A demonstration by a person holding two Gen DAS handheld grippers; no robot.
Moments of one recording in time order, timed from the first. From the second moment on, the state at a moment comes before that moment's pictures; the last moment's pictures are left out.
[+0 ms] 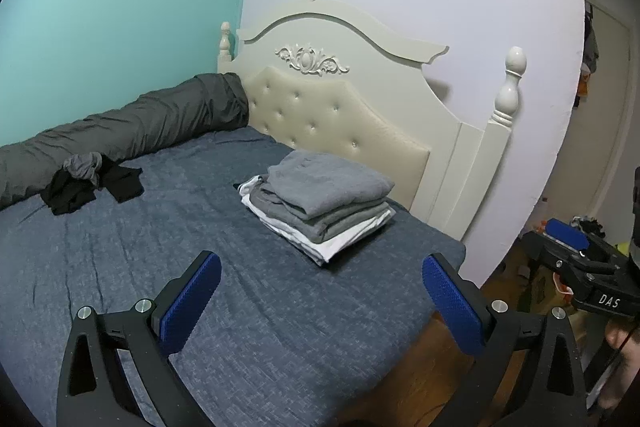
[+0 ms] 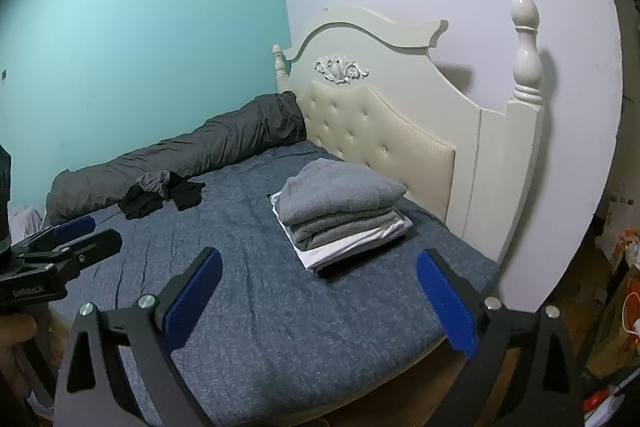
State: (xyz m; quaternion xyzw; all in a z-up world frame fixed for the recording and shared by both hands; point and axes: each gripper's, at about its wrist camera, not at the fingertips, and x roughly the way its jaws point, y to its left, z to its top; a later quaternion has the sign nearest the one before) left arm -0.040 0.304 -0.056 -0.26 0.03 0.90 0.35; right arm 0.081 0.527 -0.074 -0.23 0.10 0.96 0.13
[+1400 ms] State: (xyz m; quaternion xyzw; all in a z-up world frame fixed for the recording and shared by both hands) left arm -0.021 0.282 -0.071 -0.26 0.03 0.91 0.33; right arm 0.102 0.503 -0.083 -0.22 0.09 0.96 0.14
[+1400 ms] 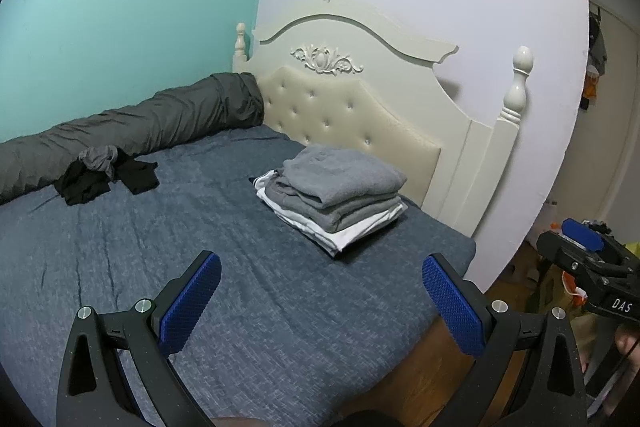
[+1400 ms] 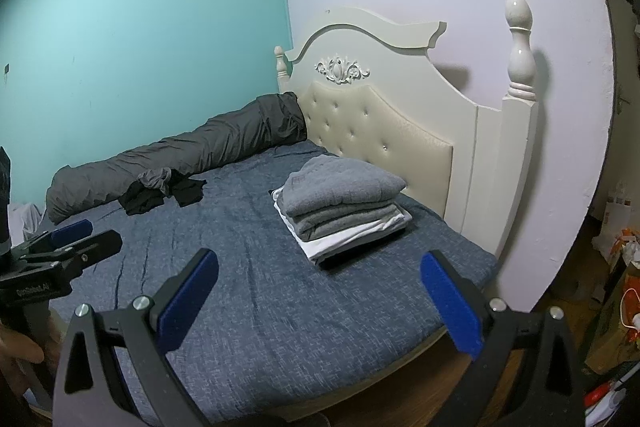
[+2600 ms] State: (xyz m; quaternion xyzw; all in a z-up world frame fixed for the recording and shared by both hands) left arm -0.015 0.281 -0.078 -0.26 0.03 0.91 0.33; right arm 0.101 0.498 -0.098 -0.23 0.09 0.96 0.14
